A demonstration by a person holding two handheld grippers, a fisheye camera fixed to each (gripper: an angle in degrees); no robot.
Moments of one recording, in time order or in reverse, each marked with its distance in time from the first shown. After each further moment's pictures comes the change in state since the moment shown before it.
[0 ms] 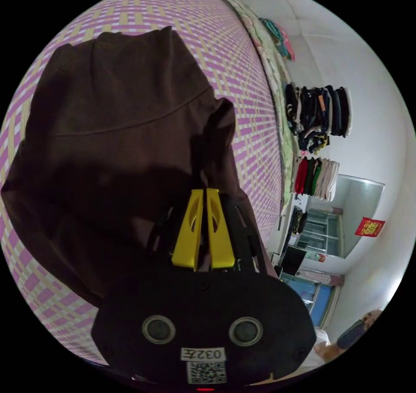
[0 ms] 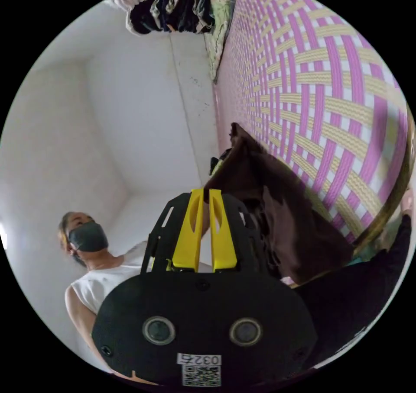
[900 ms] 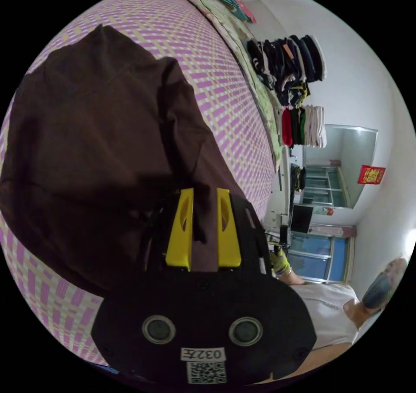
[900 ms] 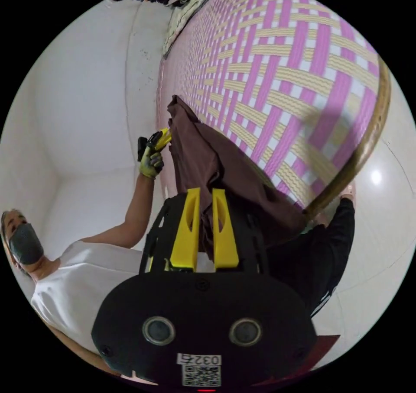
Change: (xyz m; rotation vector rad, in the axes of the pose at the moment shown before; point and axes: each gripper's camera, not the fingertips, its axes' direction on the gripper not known) left arm 0.059 0.093 0.003 -0.157 0.017 0.249; right arm -0.001 0.009 0.103 -0.109 0.459 0.048
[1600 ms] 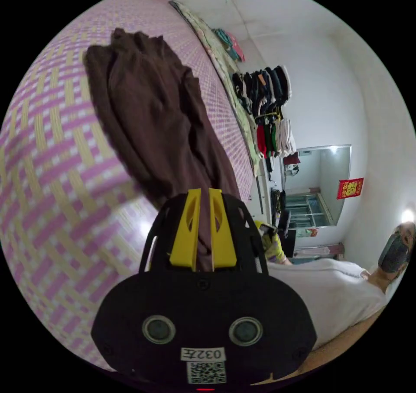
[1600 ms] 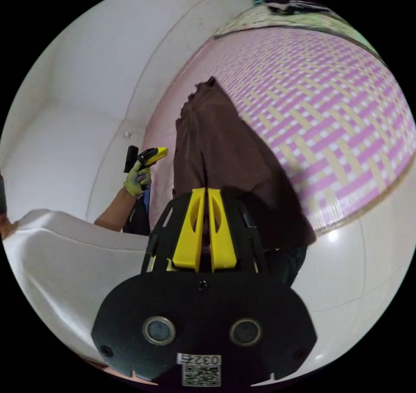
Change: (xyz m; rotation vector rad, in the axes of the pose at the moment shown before) left arm 0.016 0.296 -0.042 0.290 0.134 -0.045; right arm -0.130 0.033 0.078 -0.046 0.266 -0.395
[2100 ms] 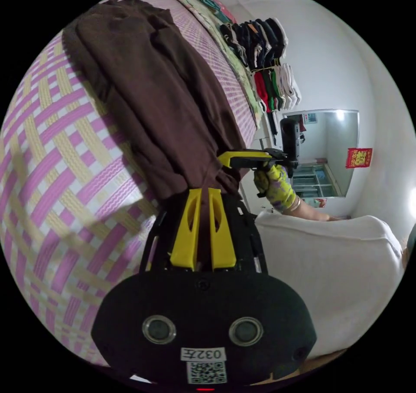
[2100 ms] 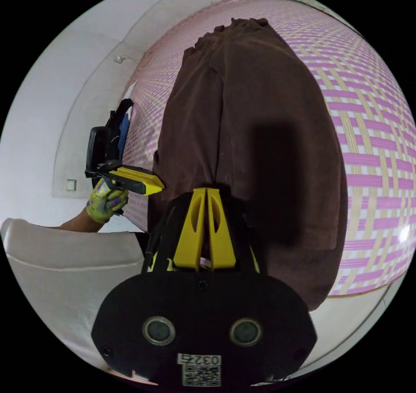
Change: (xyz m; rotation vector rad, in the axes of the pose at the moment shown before) left arm 0.060 0.176 0.079 -0.192 -0.038 0.070; right arm -0.075 -0.065 0.144 -0.429 0.198 -0.284
